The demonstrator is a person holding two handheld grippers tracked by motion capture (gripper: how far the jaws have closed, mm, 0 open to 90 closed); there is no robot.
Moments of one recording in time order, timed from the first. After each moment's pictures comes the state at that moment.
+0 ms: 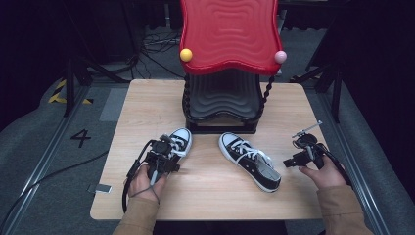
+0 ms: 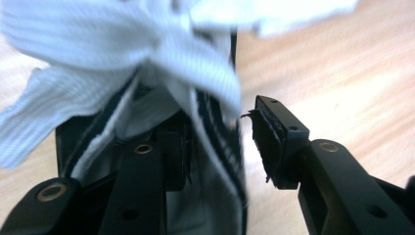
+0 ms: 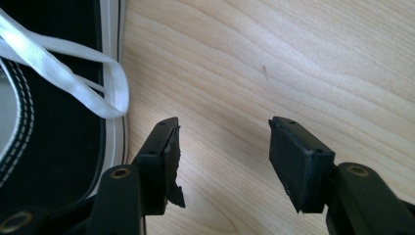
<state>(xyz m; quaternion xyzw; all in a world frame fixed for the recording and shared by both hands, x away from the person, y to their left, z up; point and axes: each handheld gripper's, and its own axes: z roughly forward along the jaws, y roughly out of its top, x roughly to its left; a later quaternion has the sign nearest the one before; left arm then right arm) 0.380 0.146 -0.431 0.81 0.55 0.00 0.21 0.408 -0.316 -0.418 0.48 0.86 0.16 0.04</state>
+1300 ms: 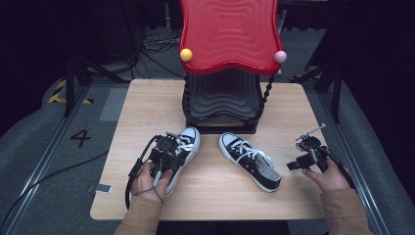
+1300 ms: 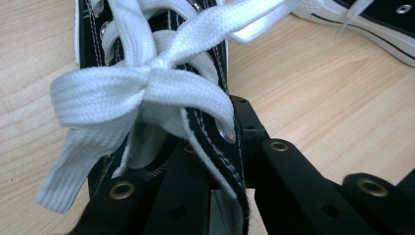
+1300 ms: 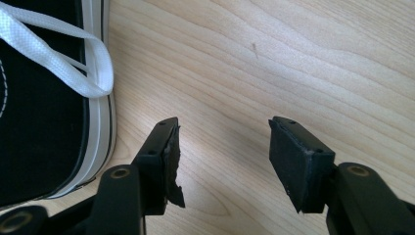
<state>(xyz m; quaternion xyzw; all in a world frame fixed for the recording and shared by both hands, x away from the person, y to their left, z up) 0.360 0.122 -0.386 0.83 0.50 0.02 0.26 0.402 -0.327 -0.422 0.49 0.85 0.16 0.03</state>
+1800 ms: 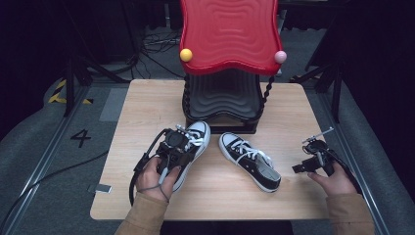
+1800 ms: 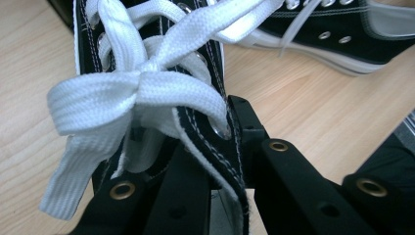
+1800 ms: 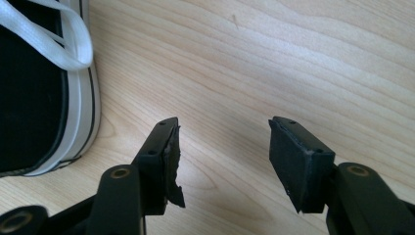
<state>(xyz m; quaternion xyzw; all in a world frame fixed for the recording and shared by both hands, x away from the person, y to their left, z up) 0.352 0.097 -0.346 0.84 0.45 0.03 0.28 0.391 -0.344 -0.423 0.51 0.84 0.15 0.03</state>
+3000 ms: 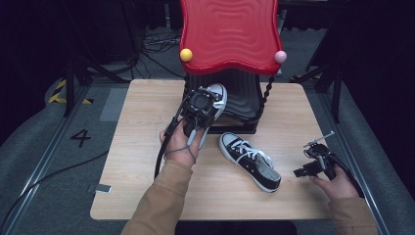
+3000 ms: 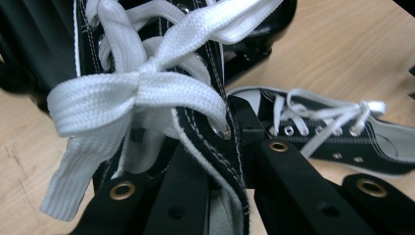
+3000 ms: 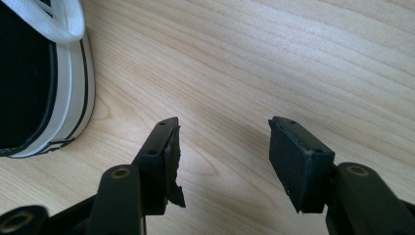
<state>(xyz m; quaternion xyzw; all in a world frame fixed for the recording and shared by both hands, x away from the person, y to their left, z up) 0.431 0.036 -0.296 0.84 0.44 0.13 0.29 0.385 -0.350 -0.433 0.51 0.85 0.15 0.02</state>
